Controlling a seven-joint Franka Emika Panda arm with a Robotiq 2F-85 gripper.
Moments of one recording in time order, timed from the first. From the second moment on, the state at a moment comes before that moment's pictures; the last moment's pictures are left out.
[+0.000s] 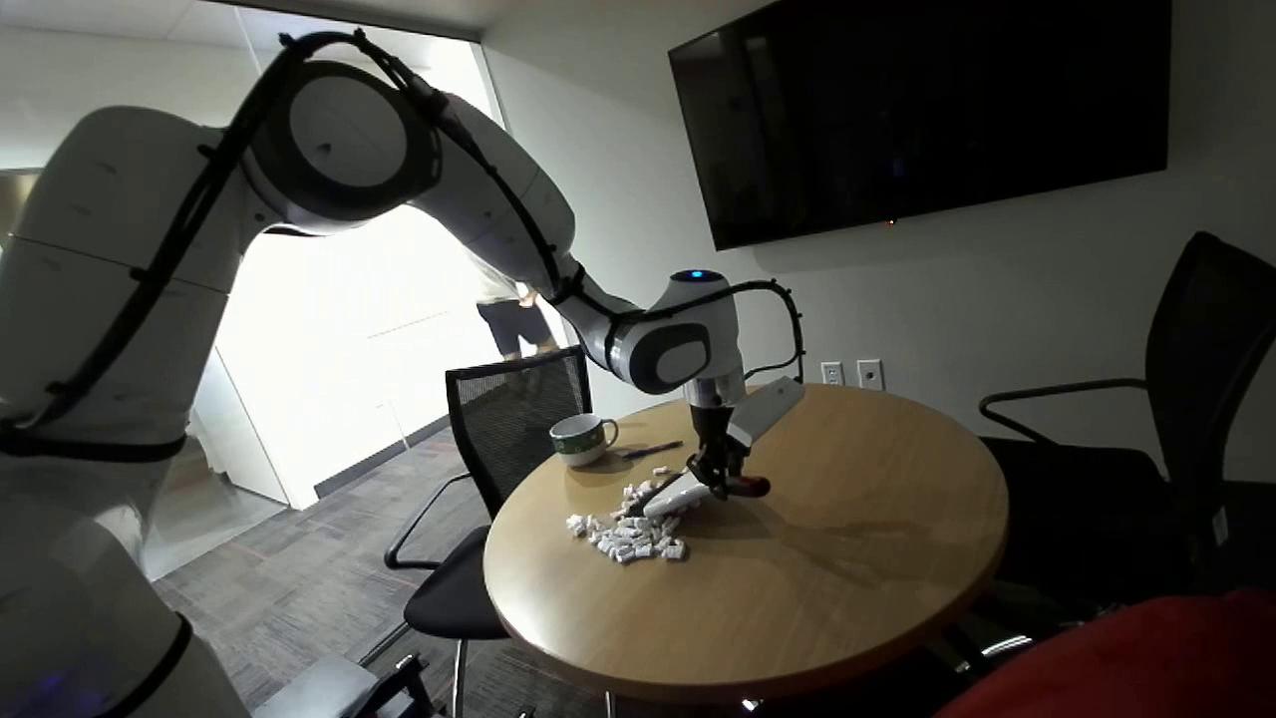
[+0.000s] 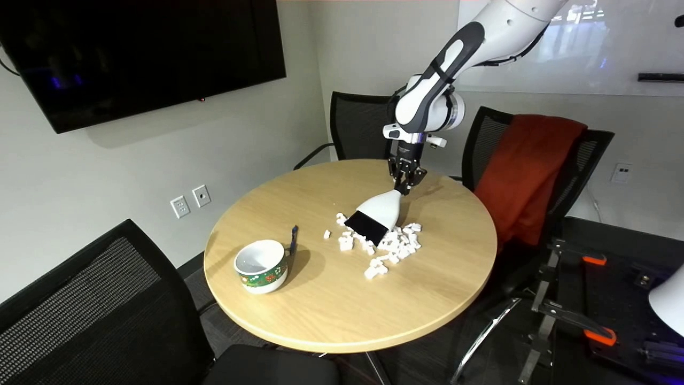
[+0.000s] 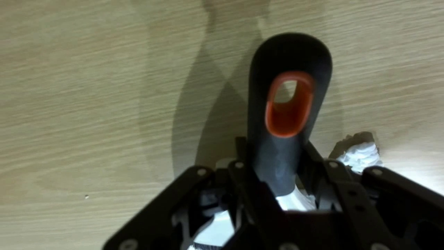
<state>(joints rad) -0.33 0.61 0.04 -1.92 0.25 2.62 -1.83</state>
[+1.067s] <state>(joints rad) -0.32 0.49 0.17 -1.93 0.28 2.44 -2.01</state>
